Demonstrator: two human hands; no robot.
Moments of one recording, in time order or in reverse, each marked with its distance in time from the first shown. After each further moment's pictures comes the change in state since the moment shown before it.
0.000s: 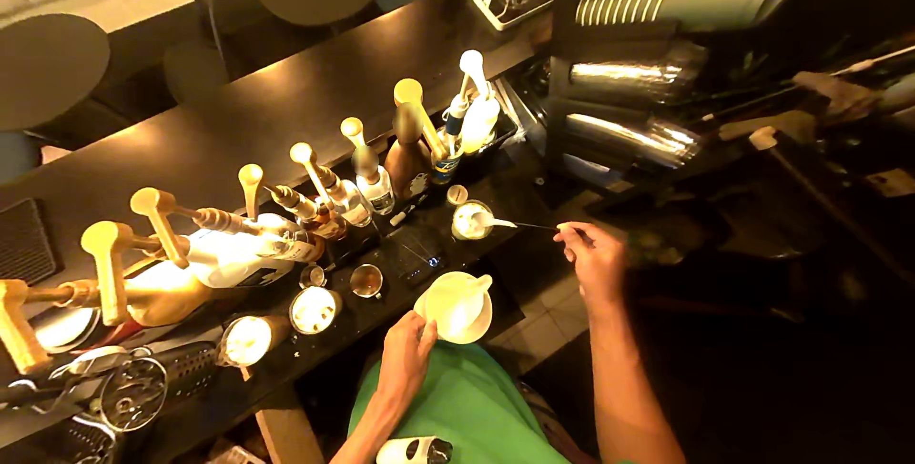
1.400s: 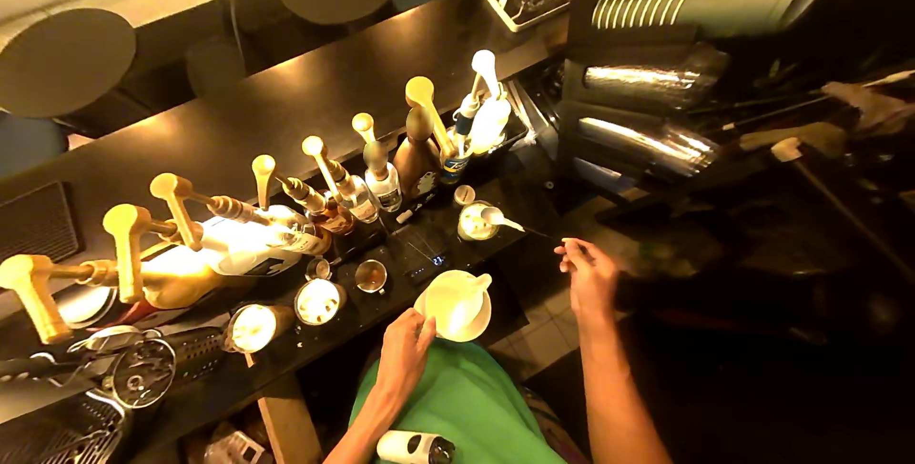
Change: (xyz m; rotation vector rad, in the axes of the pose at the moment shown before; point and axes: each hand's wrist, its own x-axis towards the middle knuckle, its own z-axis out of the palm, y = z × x) left_hand -0.002 -0.002 0.001 -0.003 0.033 -0.031; right_hand -0.019 0.030 0.011 0.247 0.100 0.147
